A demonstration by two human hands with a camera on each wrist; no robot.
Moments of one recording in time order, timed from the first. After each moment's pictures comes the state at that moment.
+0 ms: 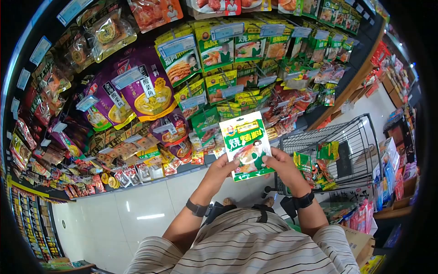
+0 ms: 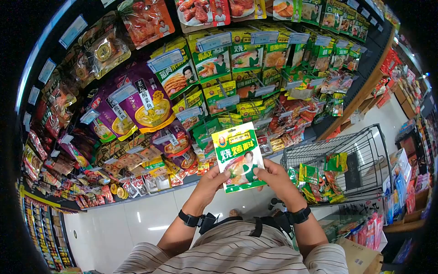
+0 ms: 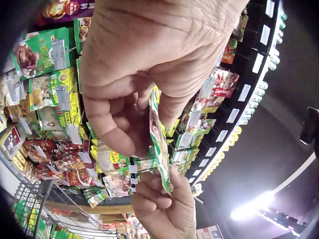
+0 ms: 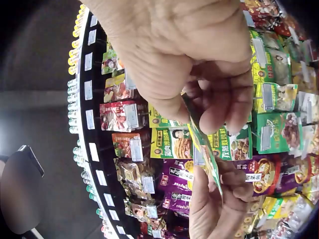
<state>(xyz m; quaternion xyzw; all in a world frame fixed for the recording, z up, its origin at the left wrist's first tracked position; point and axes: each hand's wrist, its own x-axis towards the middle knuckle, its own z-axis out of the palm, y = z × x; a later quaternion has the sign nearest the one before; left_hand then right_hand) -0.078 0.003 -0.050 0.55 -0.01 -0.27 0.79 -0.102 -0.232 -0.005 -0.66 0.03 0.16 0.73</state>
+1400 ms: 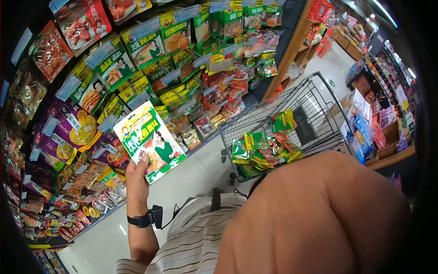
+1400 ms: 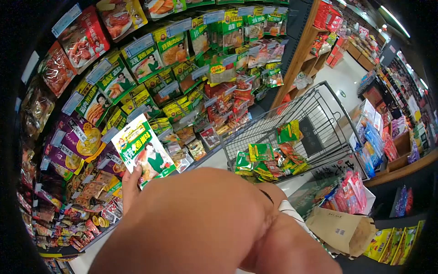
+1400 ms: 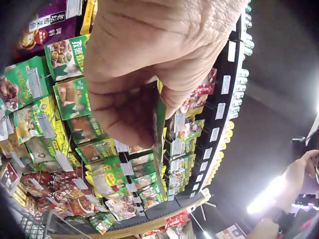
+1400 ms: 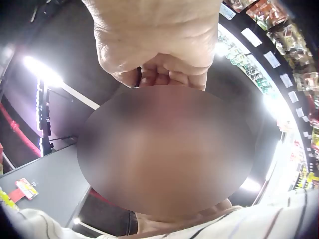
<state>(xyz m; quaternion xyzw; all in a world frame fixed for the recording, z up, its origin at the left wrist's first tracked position) -0.079 -0.040 -0.007 0.56 0.03 -0.10 0.82 -0.171 -0.310 0.207 -0.15 -0.60 0.05 0.79</state>
